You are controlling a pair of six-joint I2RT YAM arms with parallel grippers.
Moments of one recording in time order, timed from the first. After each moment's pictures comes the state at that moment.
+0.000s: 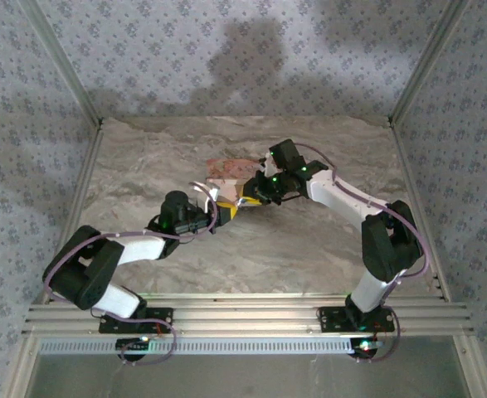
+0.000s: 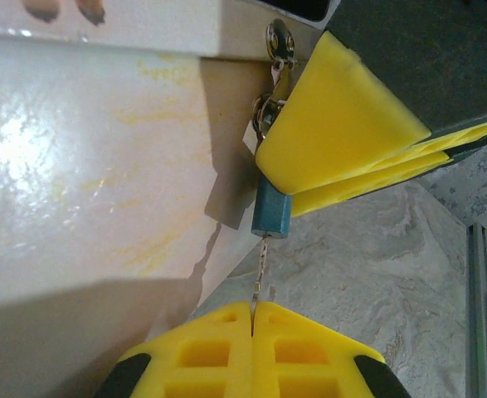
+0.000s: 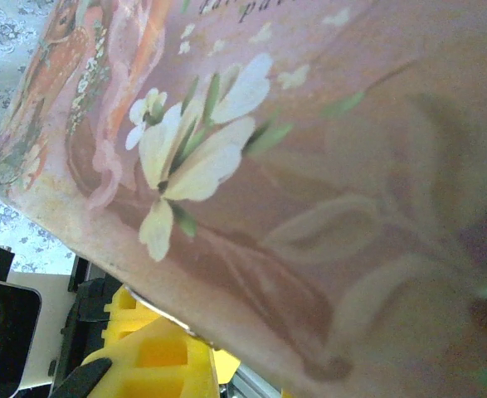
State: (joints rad) left arm -0.56 1.47 0.46 0.73 0.55 -0.39; right arm 0.55 1.69 1.27 -0.50 -0.61 0.81
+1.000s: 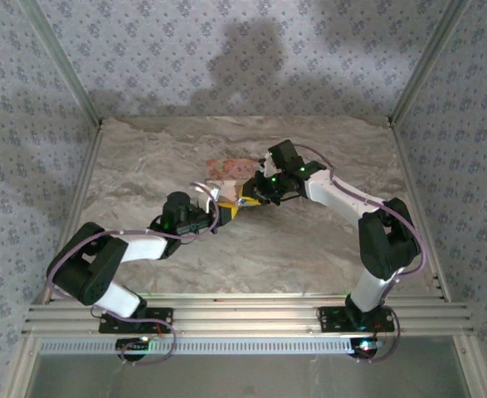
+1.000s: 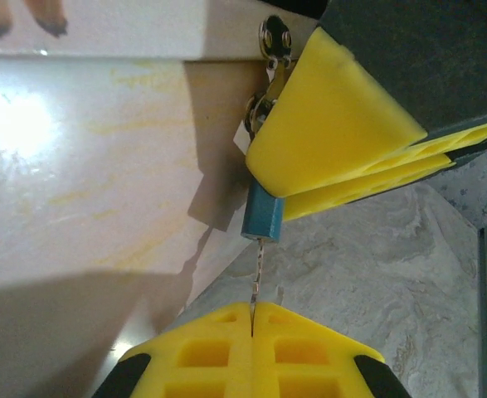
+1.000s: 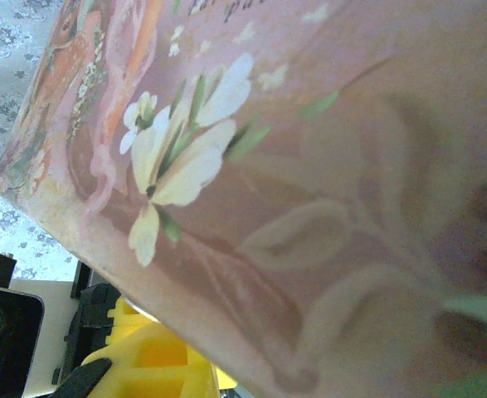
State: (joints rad) left arm -0.56 1.50 0.45 0.78 0.51 -0.40; right arm 0.54 1.71 1.27 -0.48 -0.62 0.82
